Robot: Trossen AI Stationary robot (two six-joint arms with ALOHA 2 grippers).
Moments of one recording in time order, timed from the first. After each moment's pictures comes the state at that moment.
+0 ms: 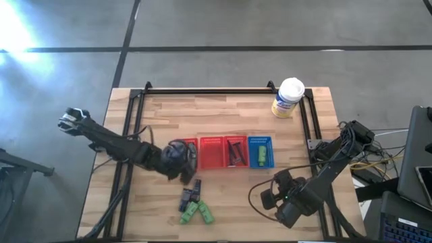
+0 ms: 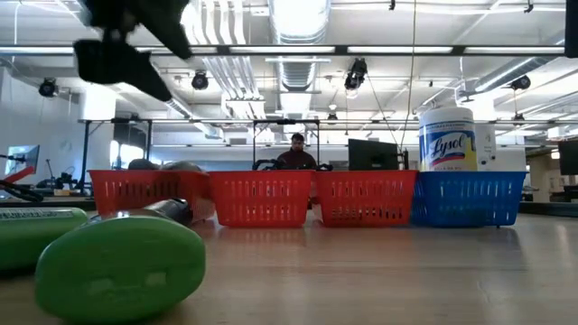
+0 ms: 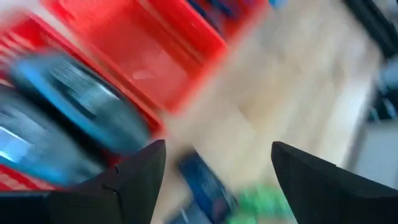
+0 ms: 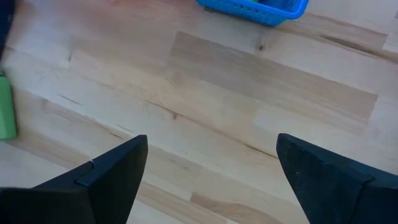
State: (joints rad) left arm -0.41 1.28 0.95 -0.54 -0.33 -1.13; right arm 0.81 1.66 1.31 -1.20 0.37 2.09
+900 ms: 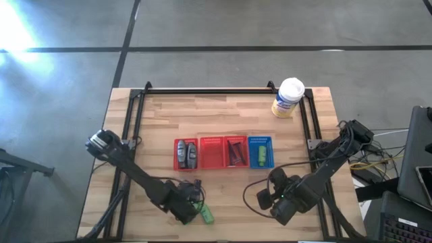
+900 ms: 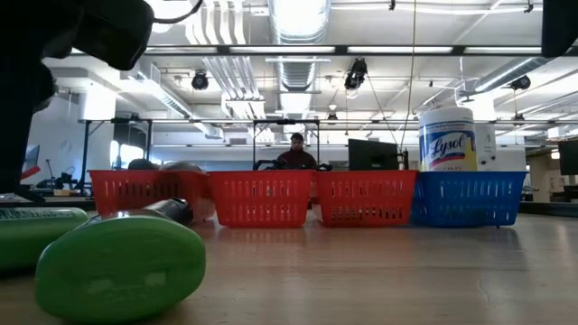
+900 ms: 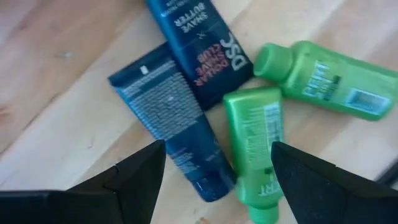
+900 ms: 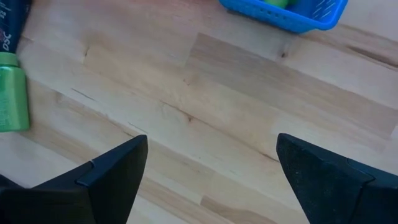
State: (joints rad) left arm -0.65 1.79 1.26 -0.78 -0.11 -1.46; right arm 0.77 1.65 1.30 -1.13 0.36 1.97
